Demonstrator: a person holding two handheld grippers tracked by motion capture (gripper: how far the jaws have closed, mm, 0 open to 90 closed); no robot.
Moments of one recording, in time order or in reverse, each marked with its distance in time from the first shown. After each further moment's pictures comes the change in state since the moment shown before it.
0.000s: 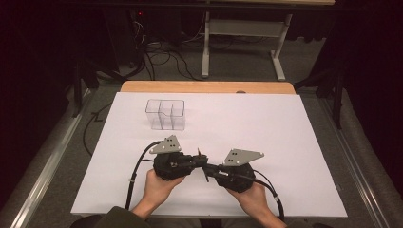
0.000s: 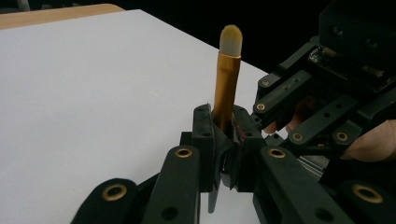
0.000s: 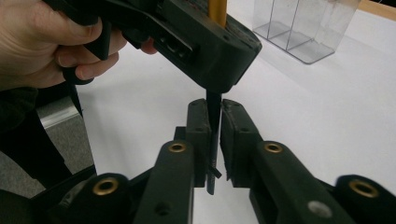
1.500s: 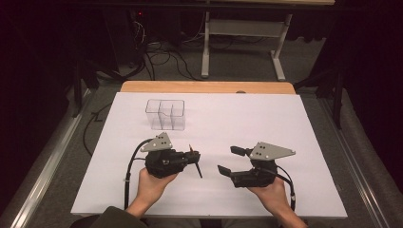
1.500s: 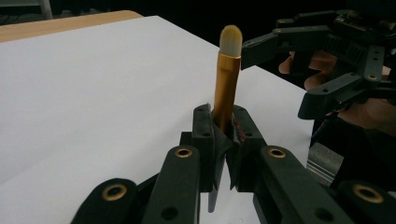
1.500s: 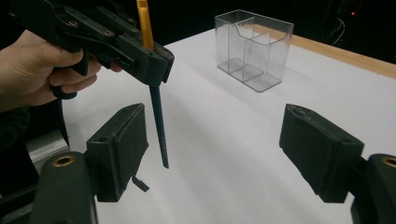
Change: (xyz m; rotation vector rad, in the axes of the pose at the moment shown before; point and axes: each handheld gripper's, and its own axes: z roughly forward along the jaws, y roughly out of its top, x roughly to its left) left arm 0.005 0.010 -0.013 -0.032 0.041 0.018; right arm -0.026 -0.004 -0.047 -0.154 -0.066 0.024
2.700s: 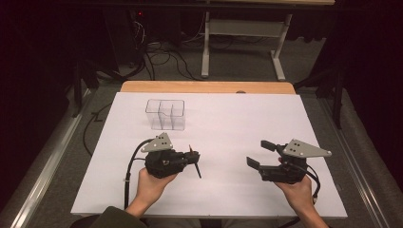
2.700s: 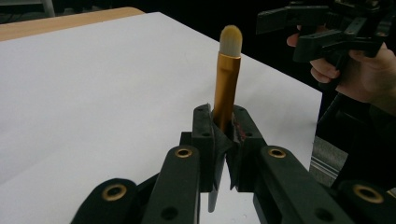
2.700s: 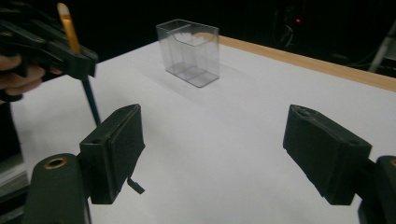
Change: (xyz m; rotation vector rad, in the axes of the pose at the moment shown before) left arm 0.001 -0.001 0.000 0.009 0.011 0.014; right arm -0.044 -0.021 -0.052 -0.047 -0.152 0.064
